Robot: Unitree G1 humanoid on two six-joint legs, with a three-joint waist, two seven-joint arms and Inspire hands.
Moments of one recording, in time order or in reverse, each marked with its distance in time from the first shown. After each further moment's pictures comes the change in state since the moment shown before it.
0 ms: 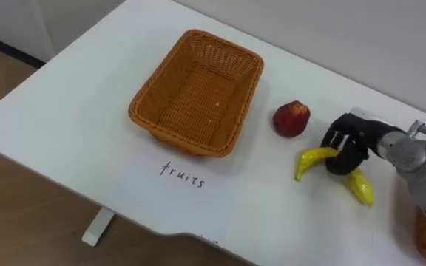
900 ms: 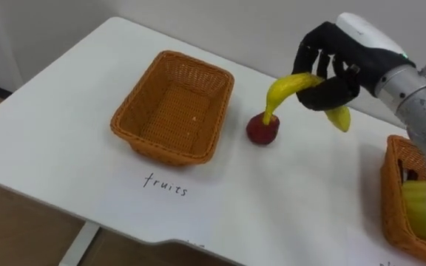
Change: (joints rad) left arm 0.119 -0.057 0.173 -0.019 0.007 -0.014 -0.009; right arm 0.052 -0.034 -0.164 -0.603 0.001 -0.024 0.001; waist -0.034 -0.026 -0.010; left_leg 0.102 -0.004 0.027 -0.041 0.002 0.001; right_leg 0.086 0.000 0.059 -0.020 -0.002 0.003
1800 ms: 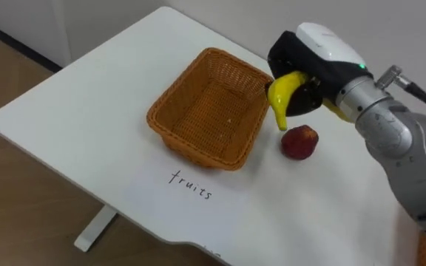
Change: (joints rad) left arm 0.006 -0.005 -0.032 0.017 0.002 -0.027 0.012; right arm -0.007 0.135 0.134 -0.008 -0.105 -0.008 -0.112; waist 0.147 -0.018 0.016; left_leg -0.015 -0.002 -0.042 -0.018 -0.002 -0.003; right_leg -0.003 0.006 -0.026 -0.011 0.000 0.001
